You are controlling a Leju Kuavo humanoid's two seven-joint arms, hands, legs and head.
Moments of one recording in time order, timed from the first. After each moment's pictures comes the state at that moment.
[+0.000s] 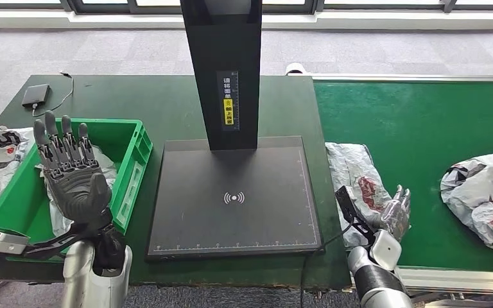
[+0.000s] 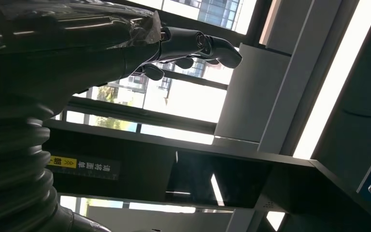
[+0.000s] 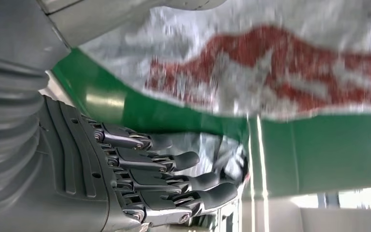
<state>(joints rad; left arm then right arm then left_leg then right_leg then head) -0.11 -0.30 0.15 -1.56 0.26 -0.42 -0.70 -0.45 0.10 -0.39 -0.47 1.46 -0.55 0.15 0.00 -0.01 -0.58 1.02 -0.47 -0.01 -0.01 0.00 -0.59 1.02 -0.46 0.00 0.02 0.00</state>
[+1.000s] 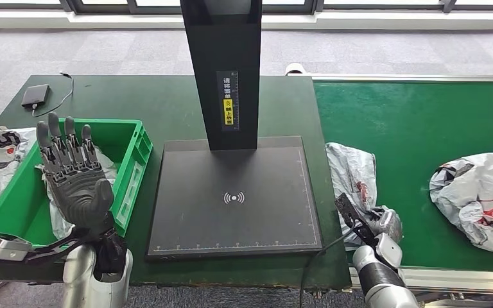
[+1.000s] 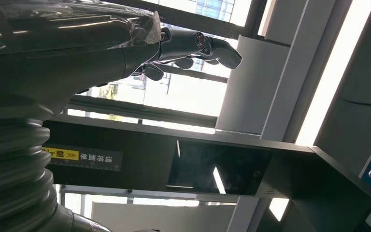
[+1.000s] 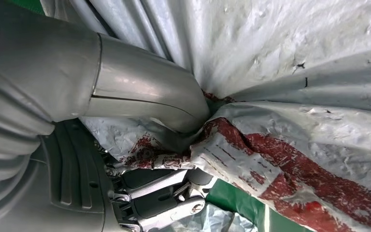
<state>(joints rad) -0.08 -0.30 0.11 -1.60 0.23 -0.42 -0.70 -0.49 0.09 -0.48 -0.39 1.42 -0.34 0.12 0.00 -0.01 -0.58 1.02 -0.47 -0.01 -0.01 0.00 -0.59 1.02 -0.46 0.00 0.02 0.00</state>
